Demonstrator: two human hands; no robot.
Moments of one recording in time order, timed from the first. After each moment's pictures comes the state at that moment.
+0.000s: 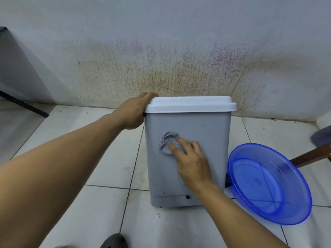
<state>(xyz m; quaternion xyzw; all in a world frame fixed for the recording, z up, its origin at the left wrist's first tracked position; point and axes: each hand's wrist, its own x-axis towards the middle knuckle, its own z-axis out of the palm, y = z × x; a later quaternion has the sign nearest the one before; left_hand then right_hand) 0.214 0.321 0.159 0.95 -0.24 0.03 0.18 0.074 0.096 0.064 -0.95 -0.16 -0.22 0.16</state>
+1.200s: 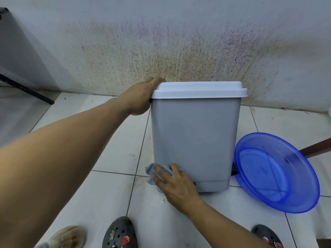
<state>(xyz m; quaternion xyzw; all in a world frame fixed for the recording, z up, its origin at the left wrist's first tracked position) 0.212 0.322 0.164 0.96 -0.24 0.01 0.18 0.008 0.138 -0.013 -0.94 -0.34 -0.08 0.04</state>
